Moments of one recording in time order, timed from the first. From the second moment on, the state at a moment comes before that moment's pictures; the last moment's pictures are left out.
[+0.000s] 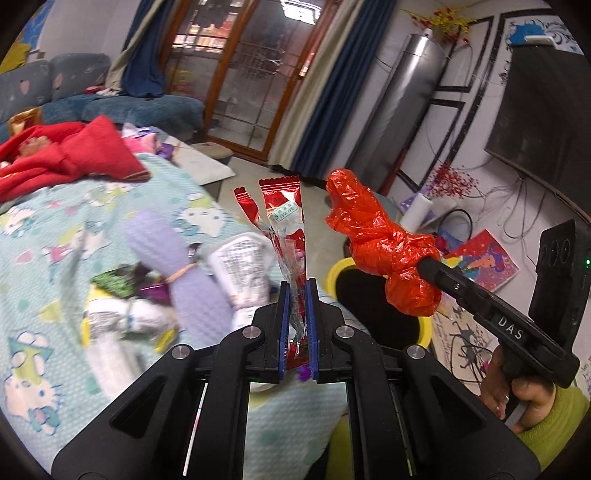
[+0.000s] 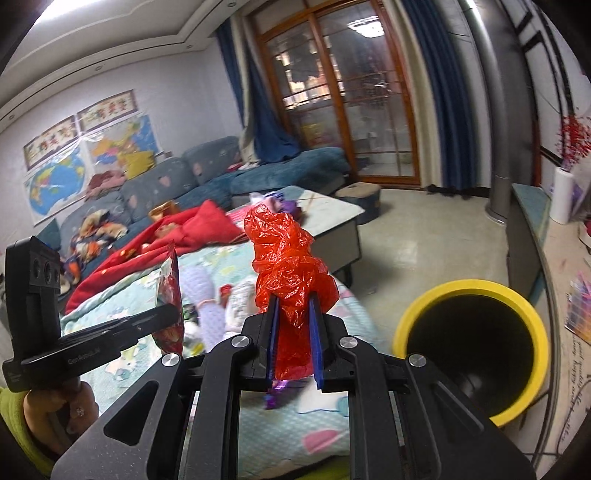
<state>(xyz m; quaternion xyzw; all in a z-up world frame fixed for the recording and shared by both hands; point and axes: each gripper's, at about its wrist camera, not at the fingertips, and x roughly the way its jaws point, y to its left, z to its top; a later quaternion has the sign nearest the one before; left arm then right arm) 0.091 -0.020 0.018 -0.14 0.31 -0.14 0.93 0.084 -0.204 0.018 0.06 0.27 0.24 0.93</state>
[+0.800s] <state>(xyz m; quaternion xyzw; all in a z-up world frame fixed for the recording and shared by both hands) 0.150 -0.121 0.000 -0.10 0.33 -0.21 0.91 0.114 -0.319 -0.010 0.11 0.28 0.06 0.95</state>
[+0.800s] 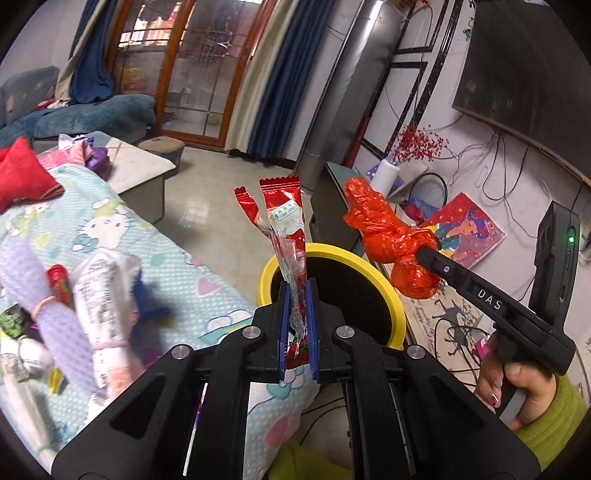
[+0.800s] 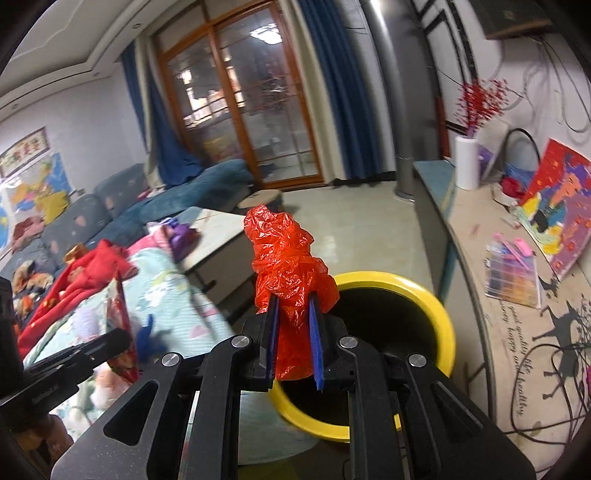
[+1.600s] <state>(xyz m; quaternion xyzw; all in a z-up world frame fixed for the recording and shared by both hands) 0.215 -0.225 -0.072 -0.03 0.43 -0.25 0.87 0.149 -0.394 -0.088 0.20 0.38 -0.01 0.90</state>
